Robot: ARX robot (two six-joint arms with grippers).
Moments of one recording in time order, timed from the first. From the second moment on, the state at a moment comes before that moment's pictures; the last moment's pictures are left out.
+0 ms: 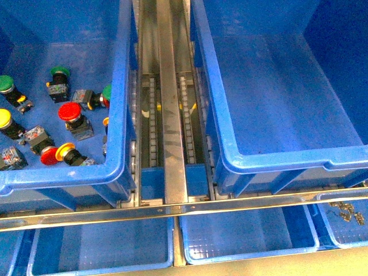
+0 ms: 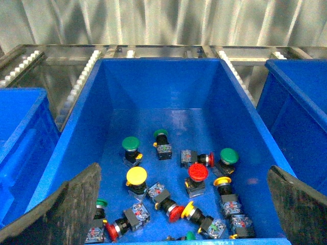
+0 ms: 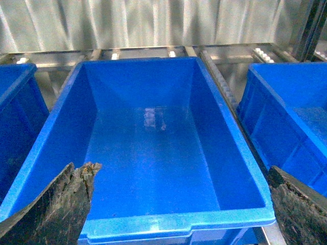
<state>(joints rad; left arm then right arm) 0.00 0.01 0.02 0.00 0.00 0.00 0.00 0.00 0.02 0.00 0.00 0.00</state>
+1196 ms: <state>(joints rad) 0.02 0.36 0.21 -0.32 0.02 -0.18 0.00 0.00 0.02 0.00 0.00 0.00</state>
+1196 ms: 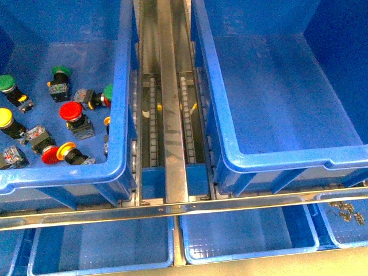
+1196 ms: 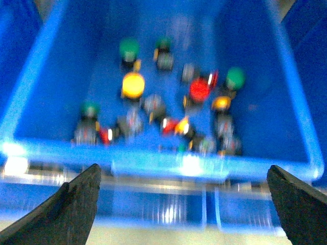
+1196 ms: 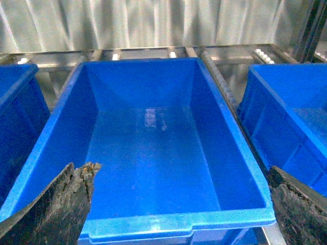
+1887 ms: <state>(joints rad) 0.12 1.64 0.82 0.12 0.36 0.44 0.00 0.00 0.02 0.00 0.00 0.00</state>
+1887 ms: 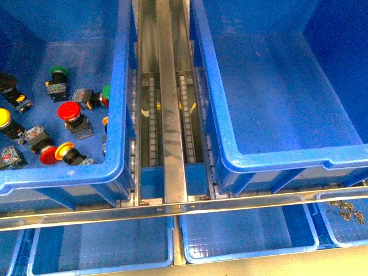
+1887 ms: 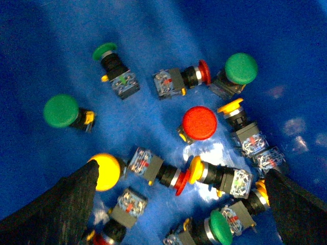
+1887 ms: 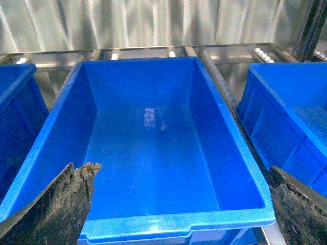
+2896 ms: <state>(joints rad) -0.01 2.17 1.18 0.08 0.35 0.58 0.00 0.00 0.02 0.00 0.00 0.00</state>
